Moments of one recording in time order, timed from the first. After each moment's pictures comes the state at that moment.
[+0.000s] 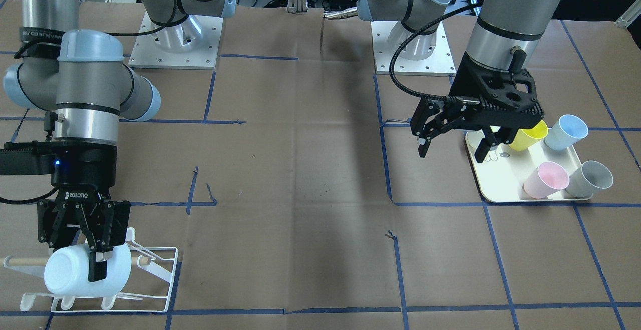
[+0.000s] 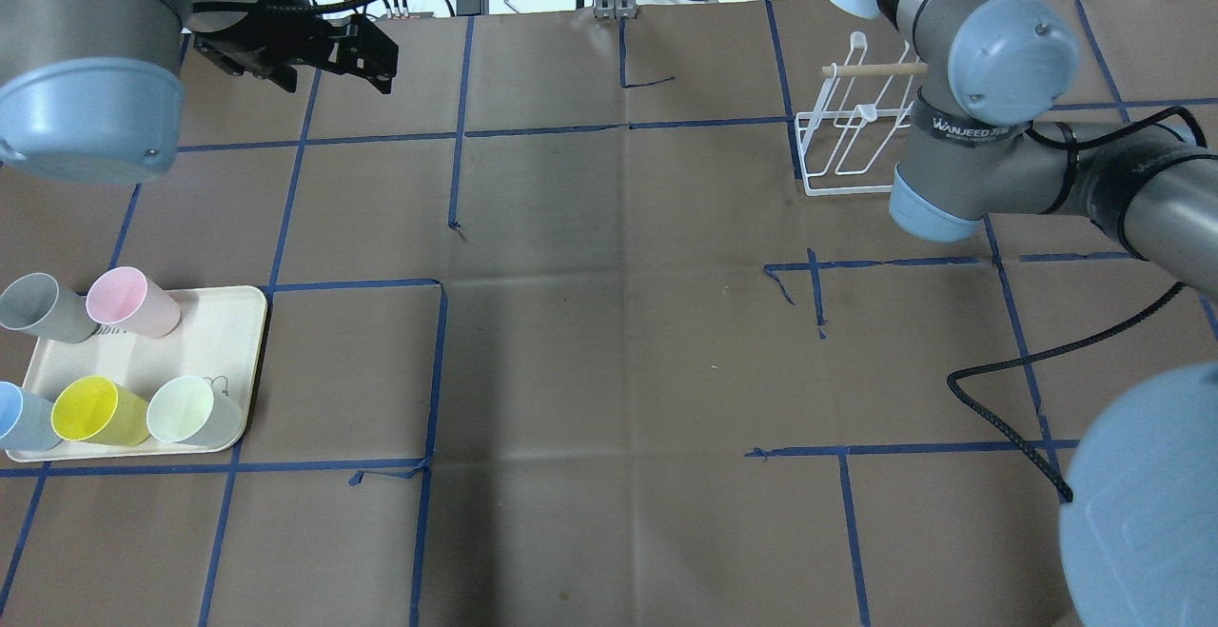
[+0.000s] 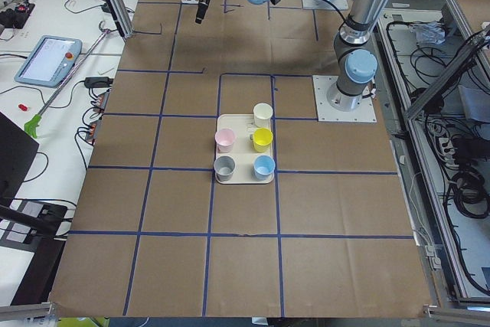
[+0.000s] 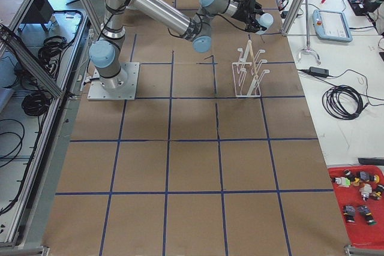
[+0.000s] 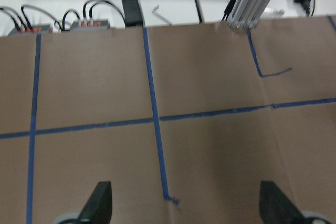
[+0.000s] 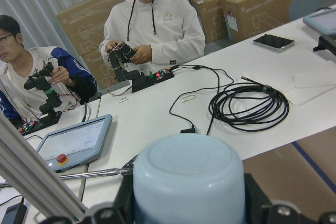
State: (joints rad) left arm -1.54 -1.62 -1.60 -1.26 1.55 0.11; right arm 1.48 -1.15 1.83 -3.43 -1.49 0.30
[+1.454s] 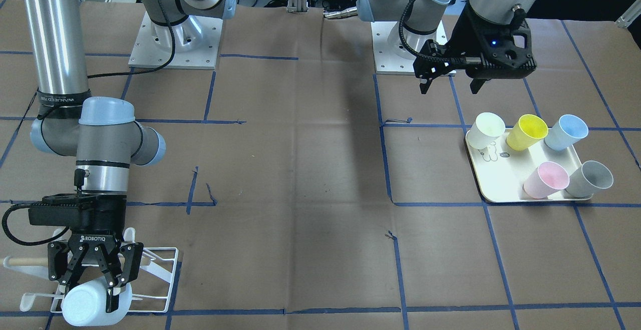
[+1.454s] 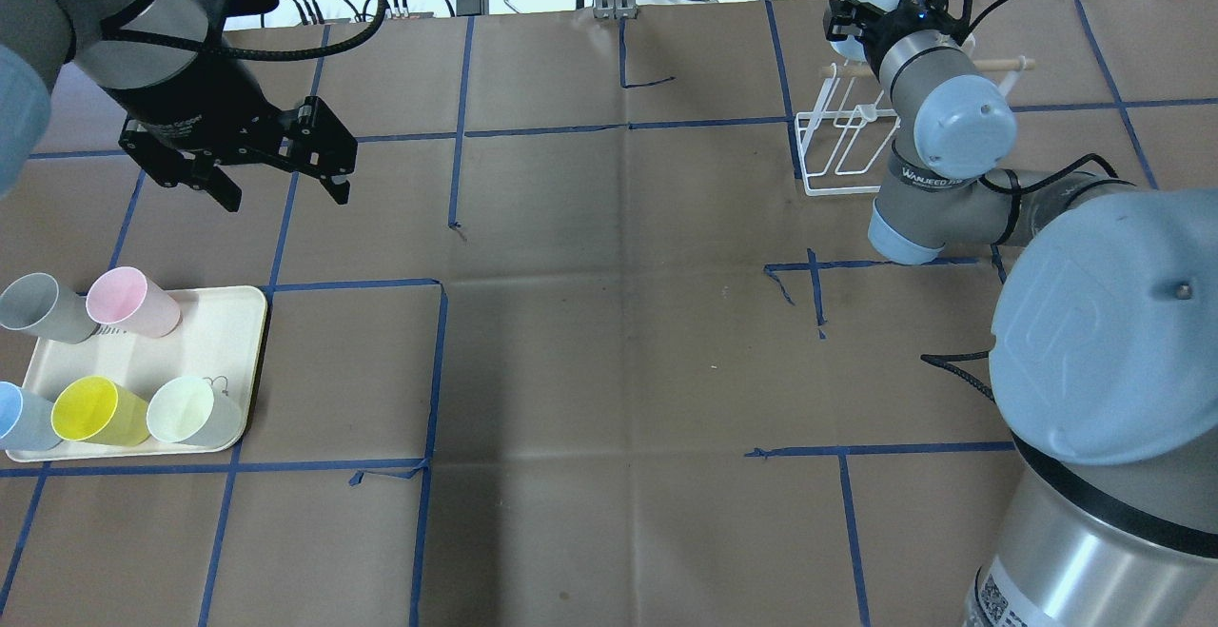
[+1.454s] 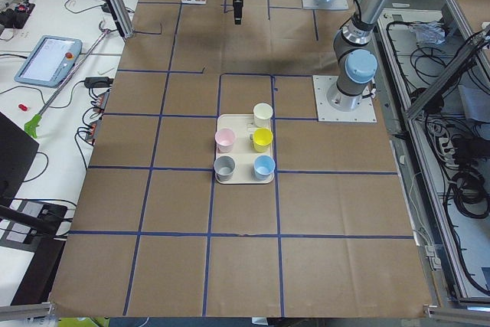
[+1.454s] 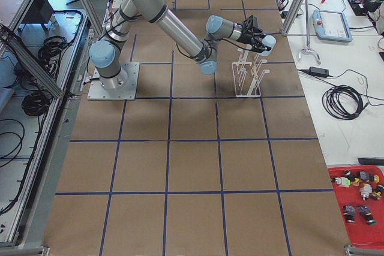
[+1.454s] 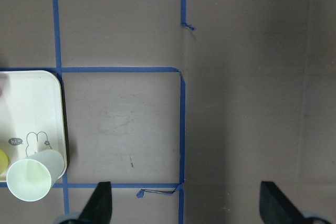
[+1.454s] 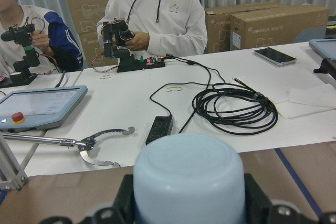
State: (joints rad) left arm -1.48 -1.51 -1.62 -1.61 1.57 0.03; right arm 1.46 -0.94 1.82 -3.63 -1.47 0.08
